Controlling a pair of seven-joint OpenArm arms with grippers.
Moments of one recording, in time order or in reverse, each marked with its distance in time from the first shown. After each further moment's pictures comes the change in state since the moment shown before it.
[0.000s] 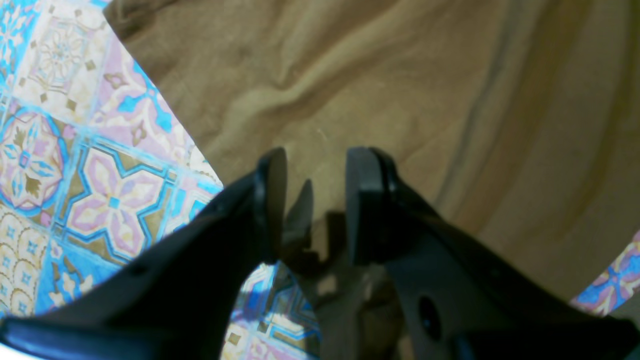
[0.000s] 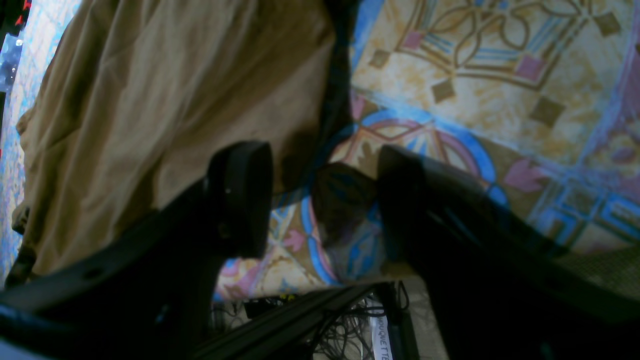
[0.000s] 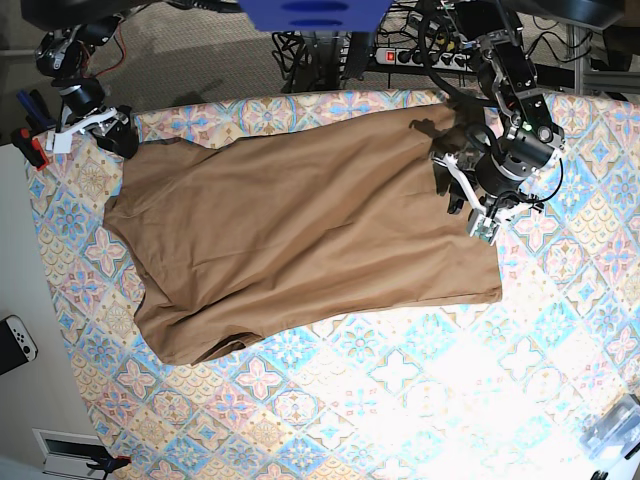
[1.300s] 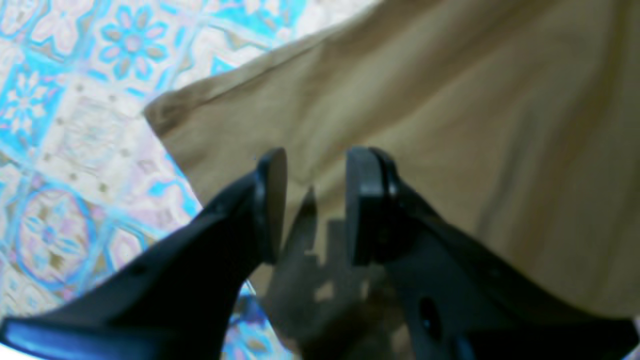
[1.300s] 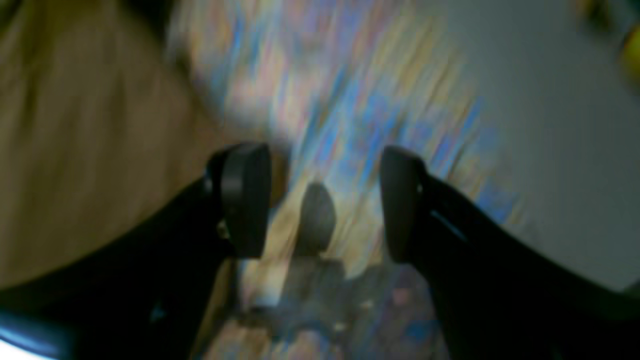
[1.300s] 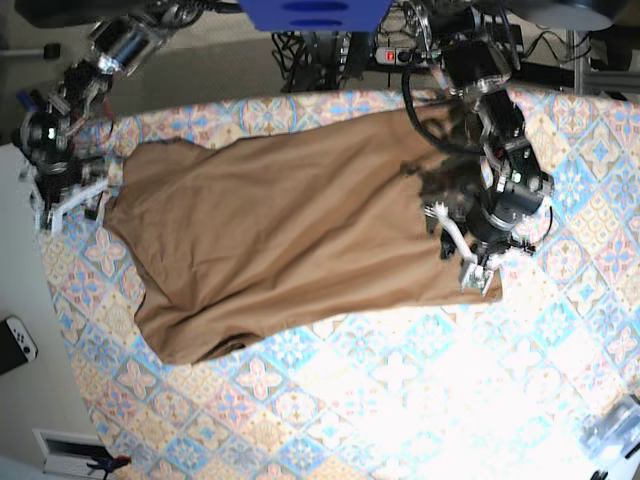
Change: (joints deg) left arm -11.6 3.5 0.0 -6.8 5.2 0.1 0.0; right arm 13.4 -0.9 -5.3 17.8 -40.9 -8.8 10.1
